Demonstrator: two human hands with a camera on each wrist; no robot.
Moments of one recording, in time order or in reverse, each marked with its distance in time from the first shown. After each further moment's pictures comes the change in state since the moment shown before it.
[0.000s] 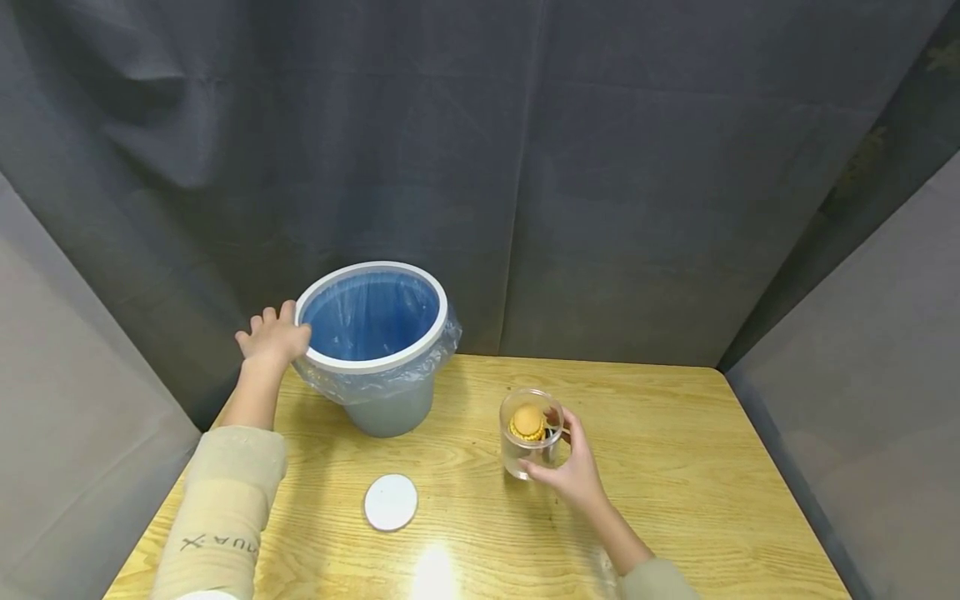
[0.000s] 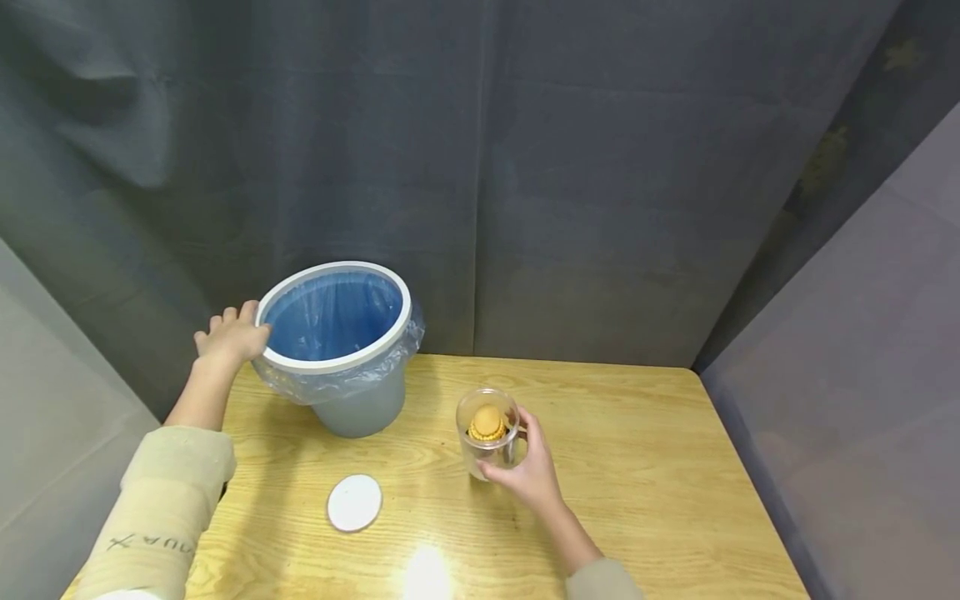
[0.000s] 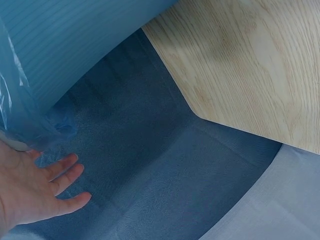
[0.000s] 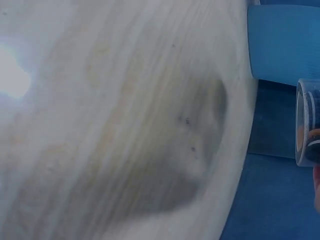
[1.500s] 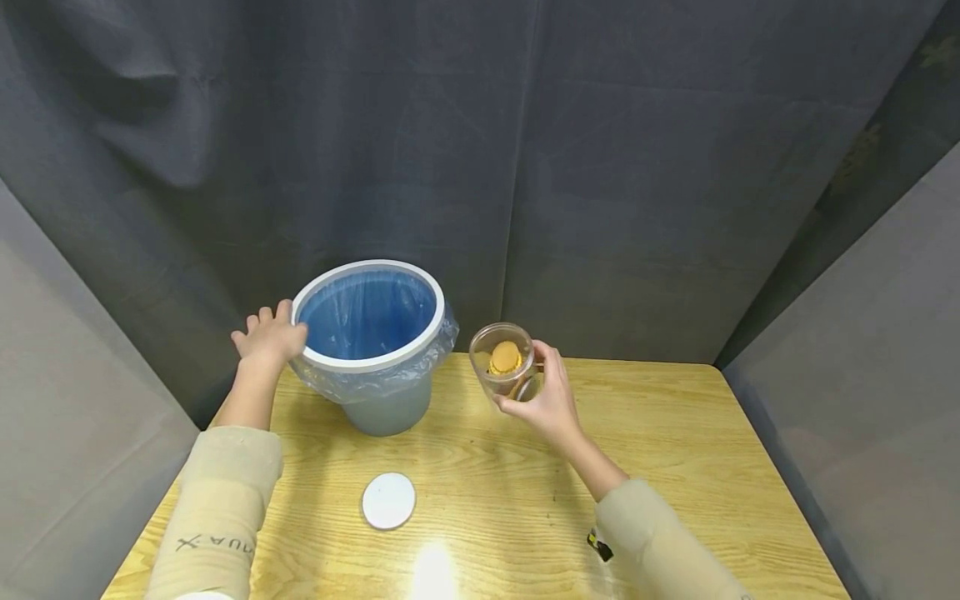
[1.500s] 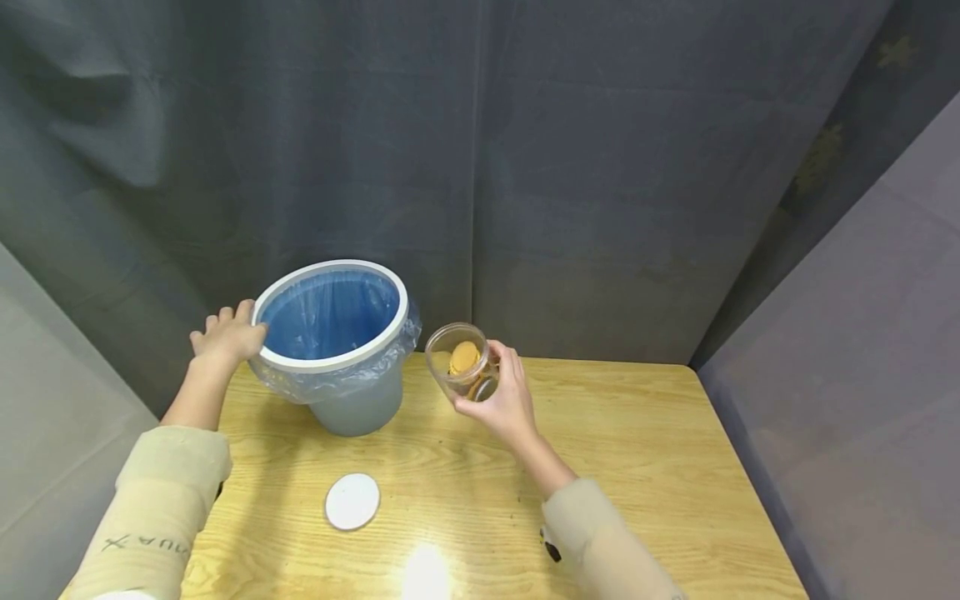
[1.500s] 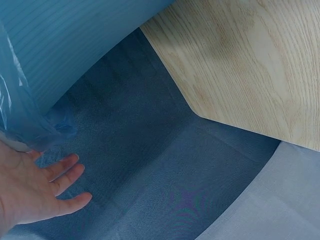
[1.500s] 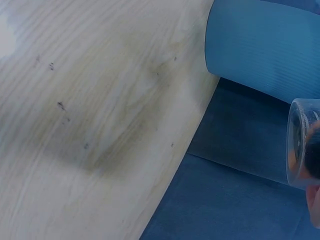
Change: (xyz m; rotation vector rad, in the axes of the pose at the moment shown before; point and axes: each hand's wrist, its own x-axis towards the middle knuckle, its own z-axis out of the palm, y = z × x) left_hand 0.002 -0.002 0.002 0.005 -0.002 0.001; right_hand 0.081 -0.003 0.016 -0.202 0.093 -0.178
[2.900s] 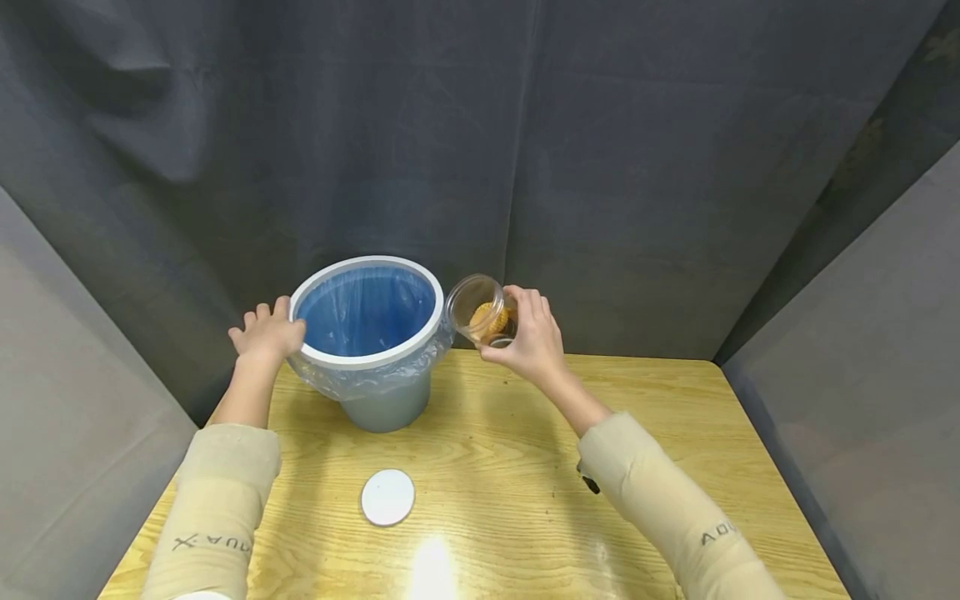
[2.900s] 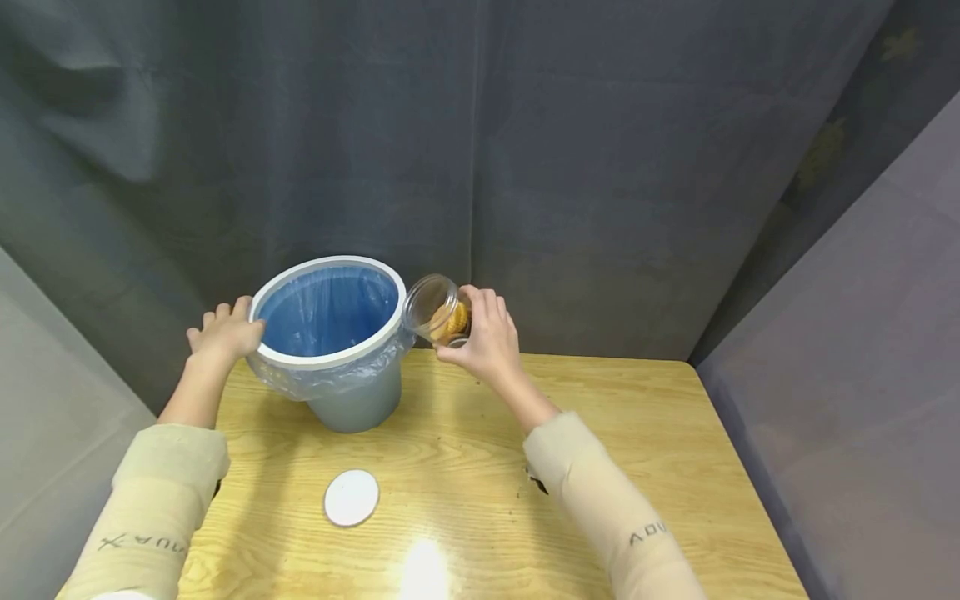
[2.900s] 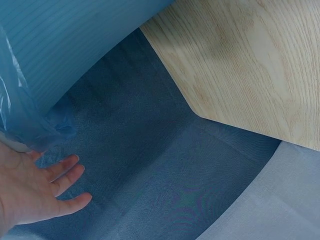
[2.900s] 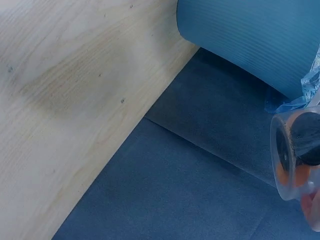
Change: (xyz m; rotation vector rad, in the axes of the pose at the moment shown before) left_hand 0.000 0.001 -0.001 0.003 -0.010 0.003; right_hand 0.075 -0.026 0.002 -0.341 -0.067 -0.119
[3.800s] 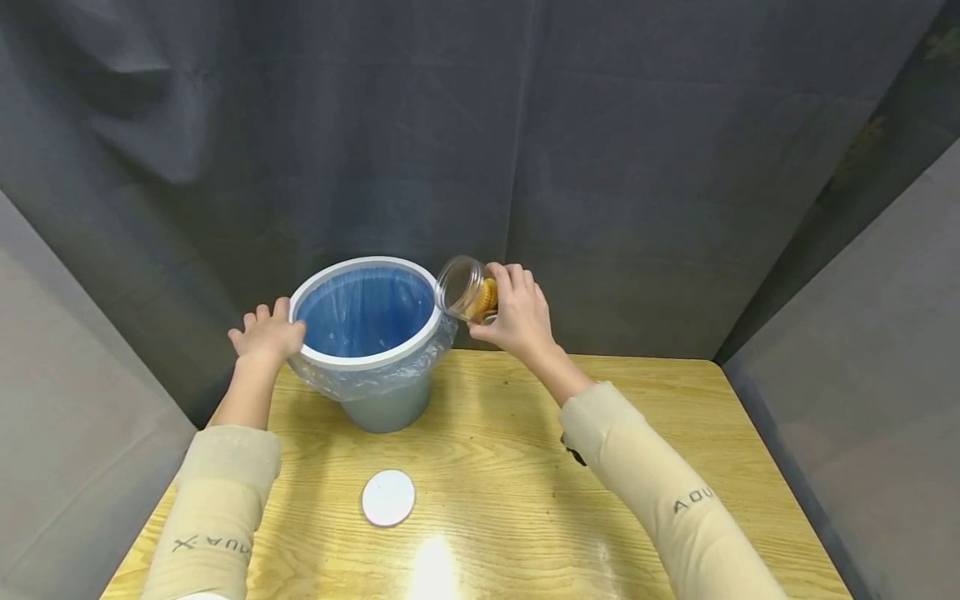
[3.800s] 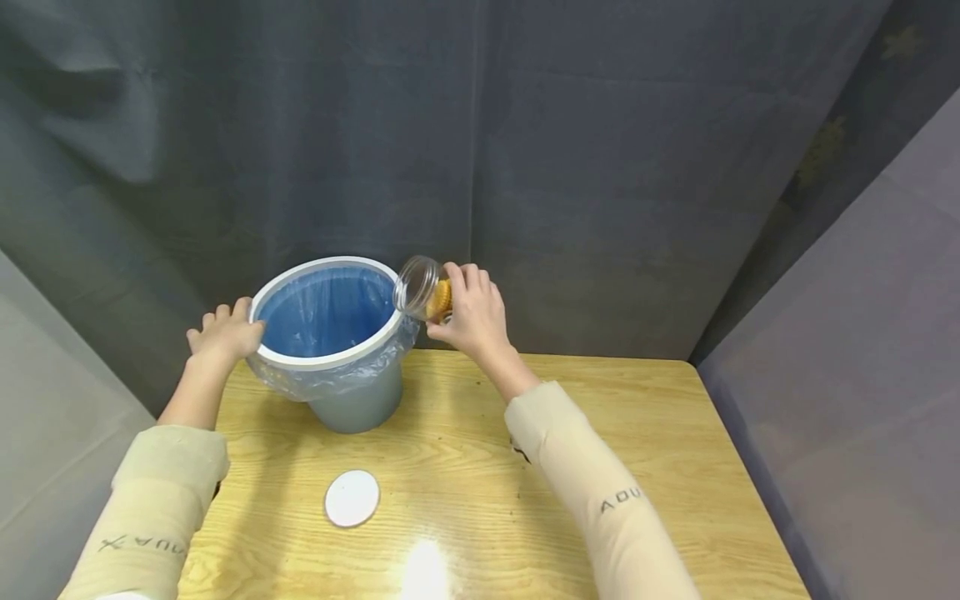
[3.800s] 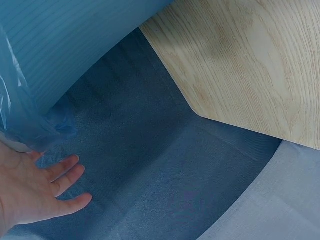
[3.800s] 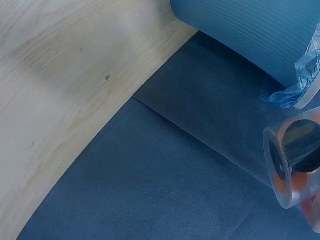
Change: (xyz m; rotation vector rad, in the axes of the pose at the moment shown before) left_hand 0.000 -0.001 0.002 -0.002 0.002 -0.012; right_hand 0.035 -0.011 0.004 -0.185 -0.034 -0.079
